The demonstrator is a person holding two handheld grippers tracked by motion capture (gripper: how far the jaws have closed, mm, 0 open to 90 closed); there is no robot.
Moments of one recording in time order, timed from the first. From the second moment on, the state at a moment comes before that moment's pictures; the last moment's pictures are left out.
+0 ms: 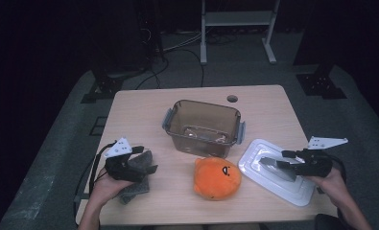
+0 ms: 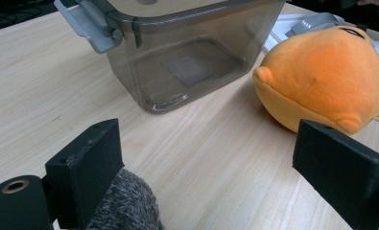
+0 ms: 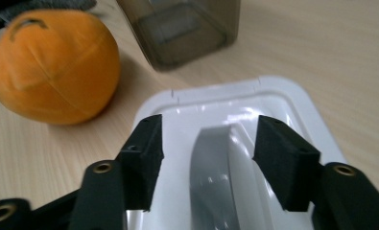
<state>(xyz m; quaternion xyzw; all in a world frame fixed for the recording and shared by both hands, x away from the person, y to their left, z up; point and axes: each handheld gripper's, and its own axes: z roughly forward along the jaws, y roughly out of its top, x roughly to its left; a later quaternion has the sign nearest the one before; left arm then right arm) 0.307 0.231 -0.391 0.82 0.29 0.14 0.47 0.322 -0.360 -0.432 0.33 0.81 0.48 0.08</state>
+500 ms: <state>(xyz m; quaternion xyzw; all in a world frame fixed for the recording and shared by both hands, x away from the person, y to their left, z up) 0.308 0.236 -0.391 0.82 0.29 0.13 0.48 0.311 -0.279 -0.380 0.22 0.83 0.51 0.06</state>
